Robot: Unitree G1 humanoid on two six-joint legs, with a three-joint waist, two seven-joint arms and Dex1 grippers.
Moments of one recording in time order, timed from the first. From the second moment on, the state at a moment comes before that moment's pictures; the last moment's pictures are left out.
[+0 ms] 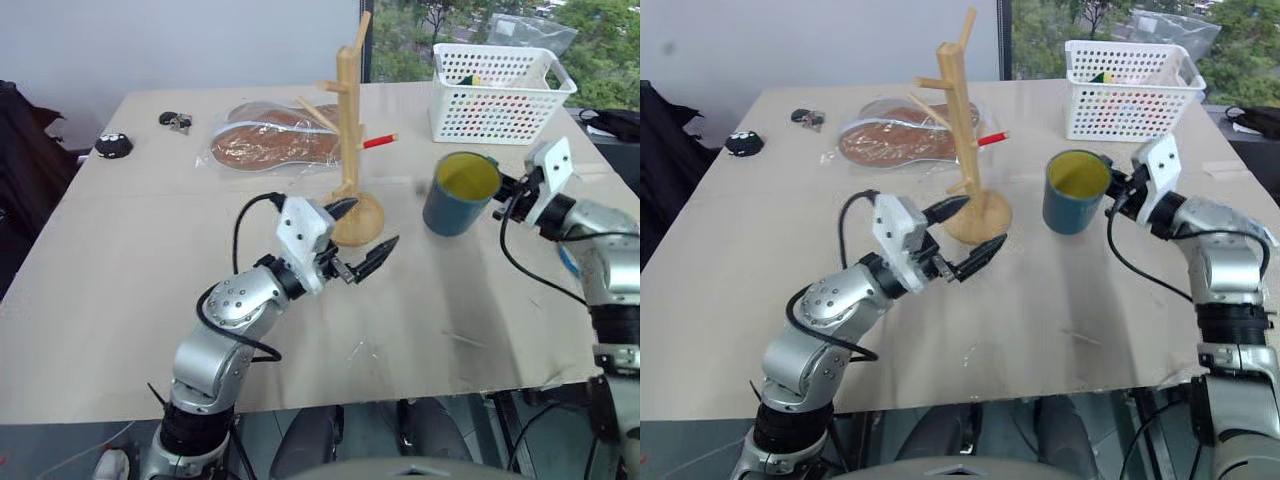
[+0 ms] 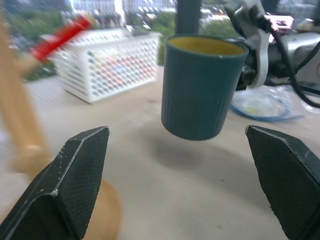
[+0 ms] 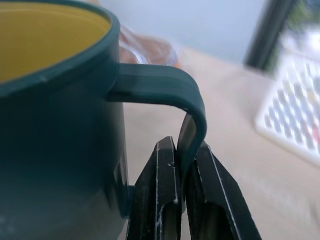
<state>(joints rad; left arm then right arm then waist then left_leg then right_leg) -0.12 0.26 -0.07 -0.64 -0.34 0.39 -0.47 -0.71 -0.64 -0.02 0.27 0.32 0.24 0.98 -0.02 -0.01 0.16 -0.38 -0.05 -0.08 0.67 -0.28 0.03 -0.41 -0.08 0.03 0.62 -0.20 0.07</state>
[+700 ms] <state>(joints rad) 0.11 0.13 -0.10 -0.67 -0.26 0.03 -0.35 -1.42 -0.51 0.22 1.09 0.00 -0.29 1.43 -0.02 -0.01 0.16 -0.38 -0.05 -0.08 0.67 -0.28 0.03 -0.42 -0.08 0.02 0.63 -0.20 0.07</state>
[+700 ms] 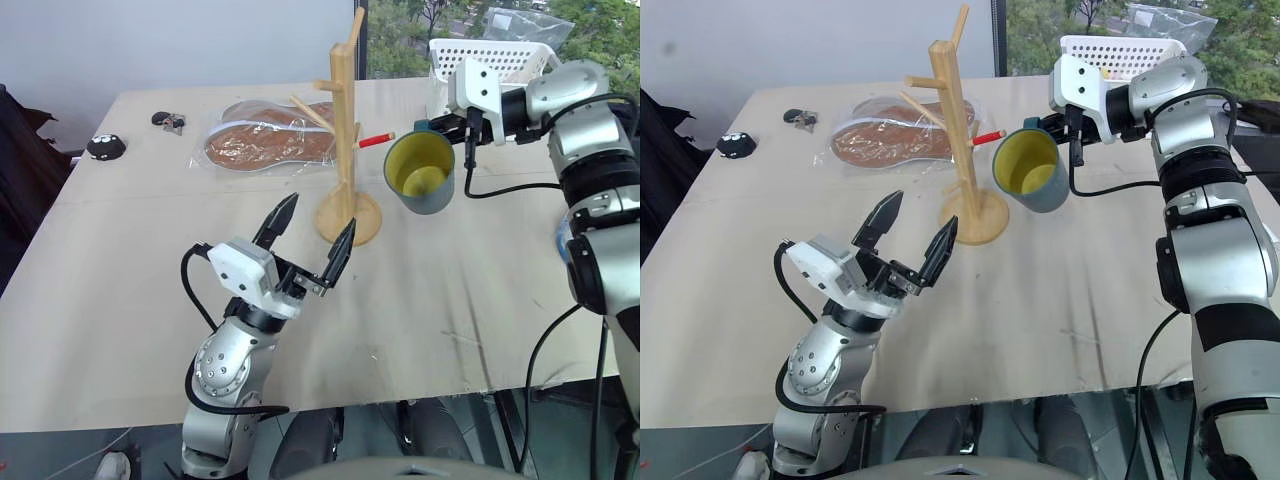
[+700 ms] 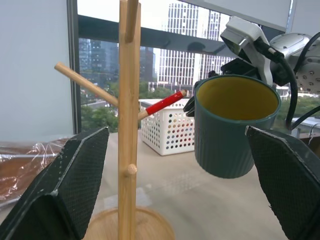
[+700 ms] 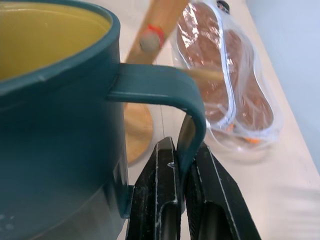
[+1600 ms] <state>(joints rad) 0.07 0.13 -0.09 -0.65 -0.28 0.02 -0.32 -1.50 -0.42 0.21 1.13 -0.07 -0.22 1.33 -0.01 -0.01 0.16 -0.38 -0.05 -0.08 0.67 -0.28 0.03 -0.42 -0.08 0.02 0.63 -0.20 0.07</state>
